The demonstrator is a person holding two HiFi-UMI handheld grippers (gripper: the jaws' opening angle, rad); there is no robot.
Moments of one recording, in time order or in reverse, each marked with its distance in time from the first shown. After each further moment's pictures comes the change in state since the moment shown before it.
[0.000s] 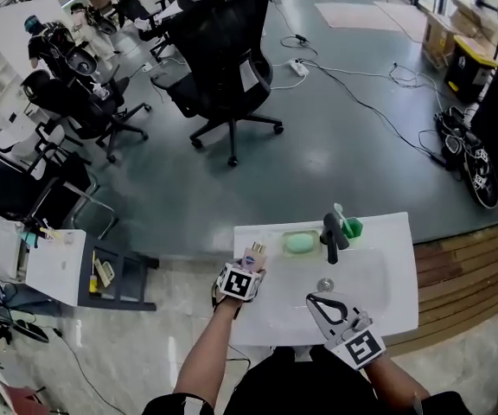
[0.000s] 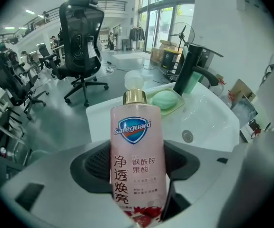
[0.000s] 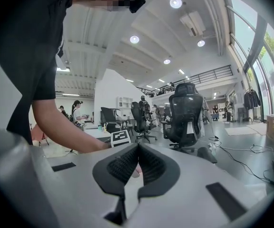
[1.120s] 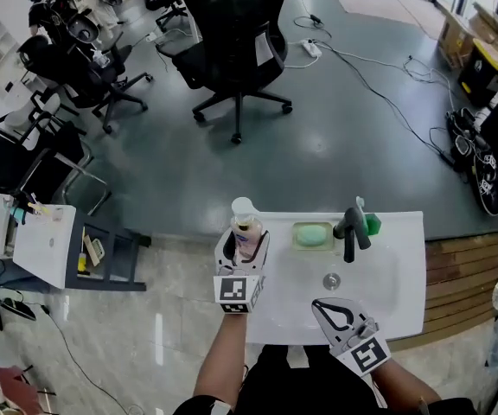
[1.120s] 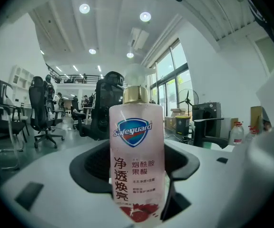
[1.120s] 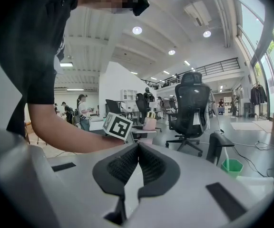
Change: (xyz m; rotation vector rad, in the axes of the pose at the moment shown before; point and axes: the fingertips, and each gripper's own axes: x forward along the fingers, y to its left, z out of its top) left arm -0.095 0.042 0.098 -0.077 -0.930 0.201; right arm 0.040 0.016 -0.015 0.091 -0.095 0.019
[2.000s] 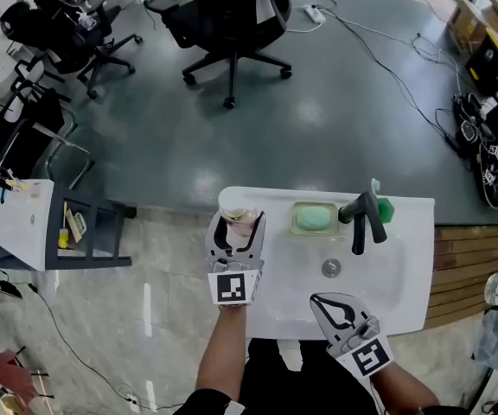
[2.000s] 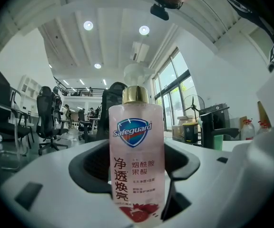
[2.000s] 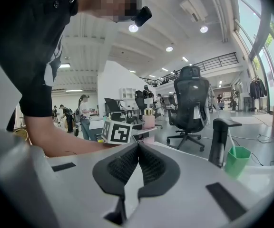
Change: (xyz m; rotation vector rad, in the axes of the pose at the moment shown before) left arm 0.018 0.015 -0.042 0.019 -0.149 0.085; right arm 0.017 -0.014 -0.063 0.101 0.128 -0.020
